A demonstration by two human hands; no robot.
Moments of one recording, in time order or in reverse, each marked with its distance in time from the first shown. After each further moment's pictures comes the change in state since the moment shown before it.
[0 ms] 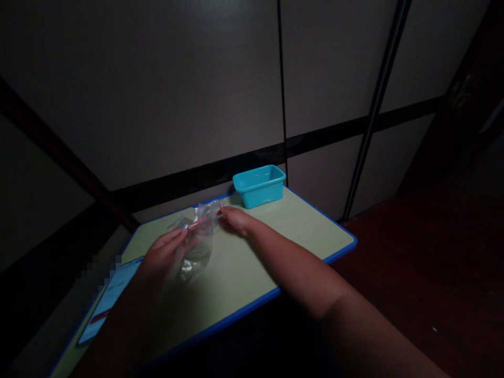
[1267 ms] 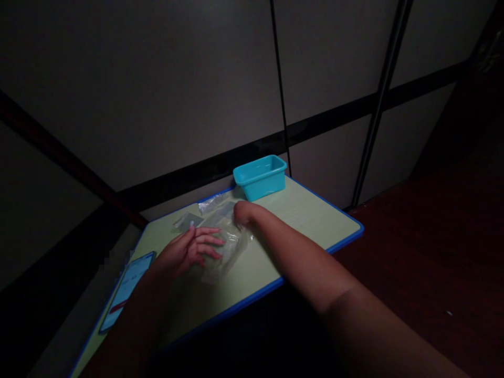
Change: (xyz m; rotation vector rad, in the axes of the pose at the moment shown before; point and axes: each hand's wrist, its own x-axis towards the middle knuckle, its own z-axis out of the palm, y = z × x) left_hand 0.002 -0.003 -0.003 0.135 -0.320 -0.342; right_hand -0.015 -0.029 -0.015 -1.460 -0.121 0.095
